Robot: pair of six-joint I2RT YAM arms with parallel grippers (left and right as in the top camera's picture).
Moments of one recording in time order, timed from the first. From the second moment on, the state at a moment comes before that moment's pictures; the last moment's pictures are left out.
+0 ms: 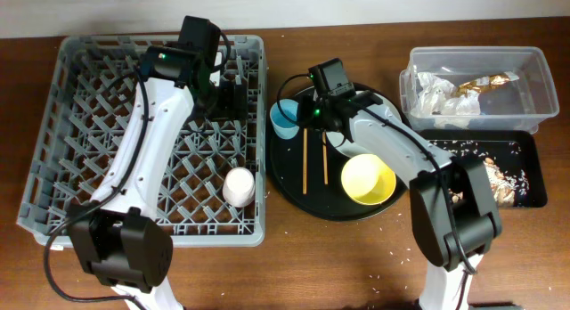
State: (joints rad) left arm -0.24 1.92 1.89 -1.25 0.01 -0.25; right arm 0.40 2.01 1.47 -0.45 -0.13 0.55
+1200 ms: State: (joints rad) left arm -0.14 2.06 1.89 -1.25 1.51 0.17; right arm 0.30 1.82 1.51 -0.34 -0.89 0.42
